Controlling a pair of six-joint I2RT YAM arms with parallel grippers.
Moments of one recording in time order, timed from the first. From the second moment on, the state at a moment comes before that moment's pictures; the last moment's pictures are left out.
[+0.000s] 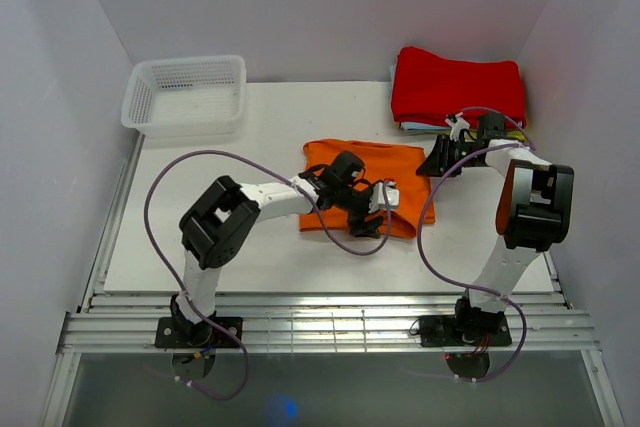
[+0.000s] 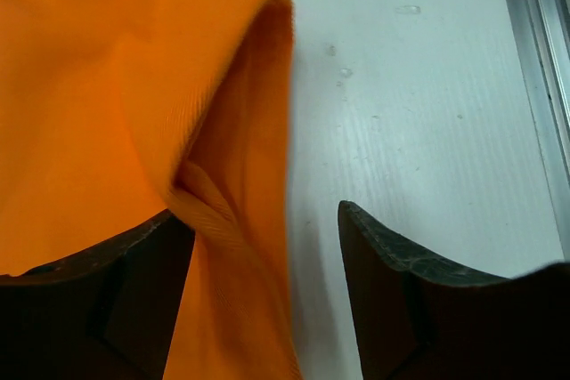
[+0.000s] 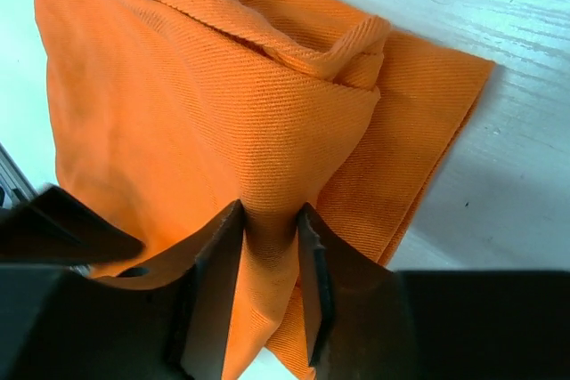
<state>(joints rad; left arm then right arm) -0.84 1.96 1.30 -0.09 0.71 0.60 -0.13 1.88 1.22 -0.44 -0.83 -0.06</state>
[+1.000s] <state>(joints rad) -1.14 1.76 0.81 0.55 0.24 0.90 -0.13 1.88 1.21 -0.37 -0.91 0.02</state>
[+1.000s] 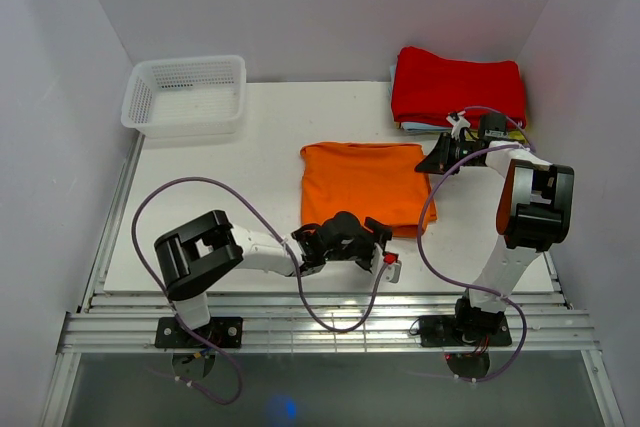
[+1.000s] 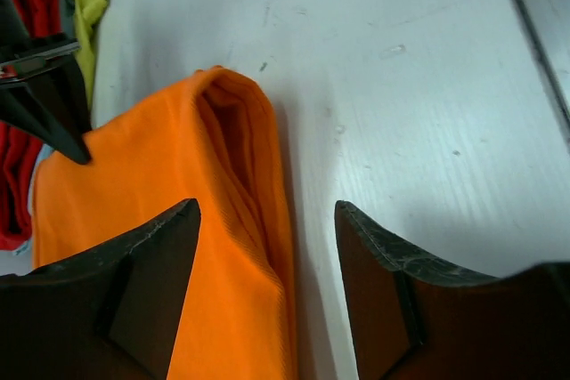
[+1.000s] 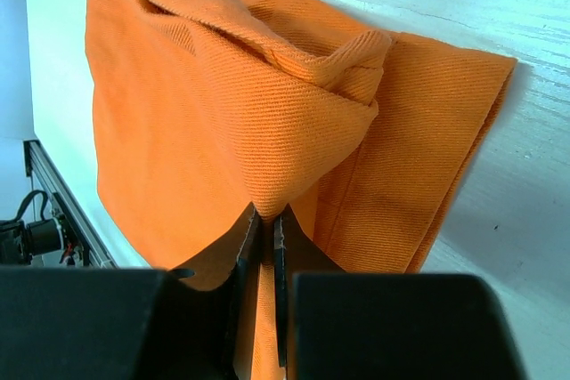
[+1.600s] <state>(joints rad) -1.10 2.02 0.99 0.61 0.17 0.94 -0.14 1.88 1.20 -0.35 -0.93 0.05</state>
